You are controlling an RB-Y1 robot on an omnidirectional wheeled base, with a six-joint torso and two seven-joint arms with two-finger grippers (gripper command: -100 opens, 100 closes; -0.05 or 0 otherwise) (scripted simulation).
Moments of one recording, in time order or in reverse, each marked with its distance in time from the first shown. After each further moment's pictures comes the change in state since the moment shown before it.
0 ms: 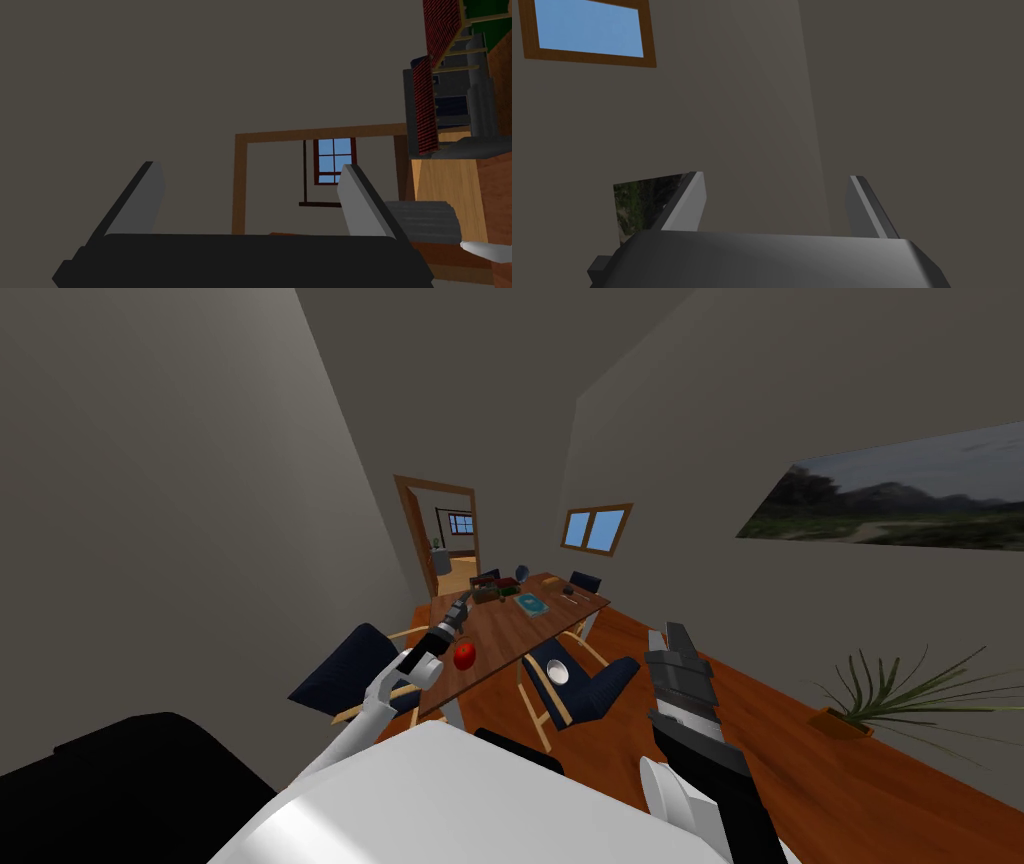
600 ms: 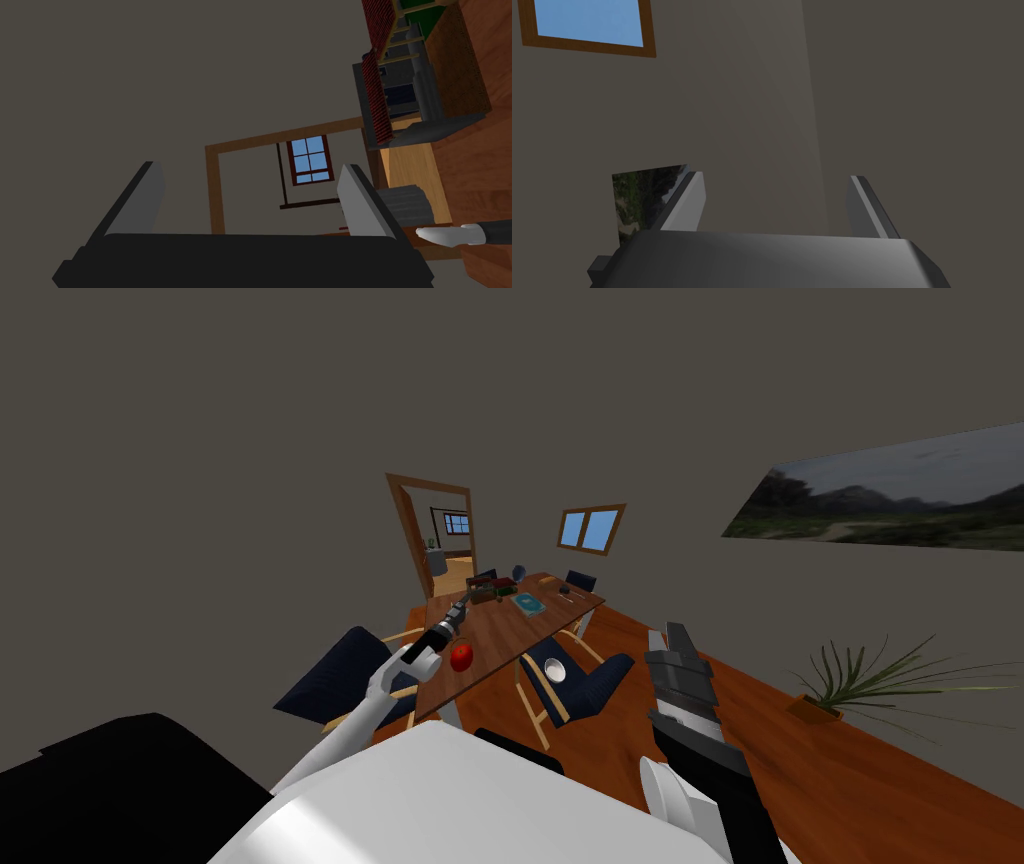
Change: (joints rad) left arm -0.055 0.060 0.014 0.109 0.038 0.102 -0.035; right arm 0.000 0.000 0.000 0.000 0.000 0.000 0.000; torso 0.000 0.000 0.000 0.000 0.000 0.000
